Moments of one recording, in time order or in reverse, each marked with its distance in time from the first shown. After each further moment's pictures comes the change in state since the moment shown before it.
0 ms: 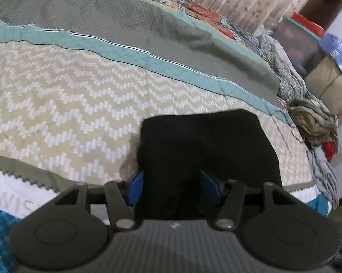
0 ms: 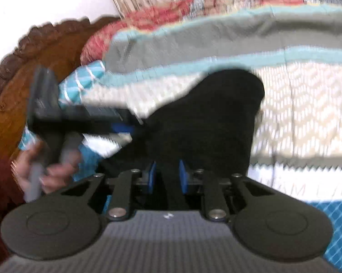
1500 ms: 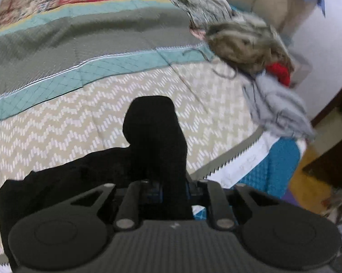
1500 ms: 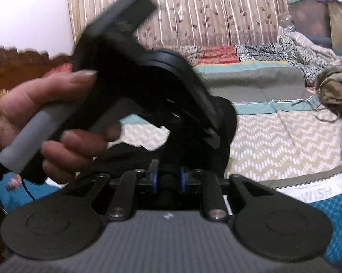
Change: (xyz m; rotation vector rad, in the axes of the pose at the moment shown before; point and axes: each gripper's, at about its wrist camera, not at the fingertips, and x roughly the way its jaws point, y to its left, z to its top) left arm 0.067 -0.247 0.029 0.413 0.262 -0.110; right arm -0.100 -0.023 -0.044 -0.048 -0.280 -0.330
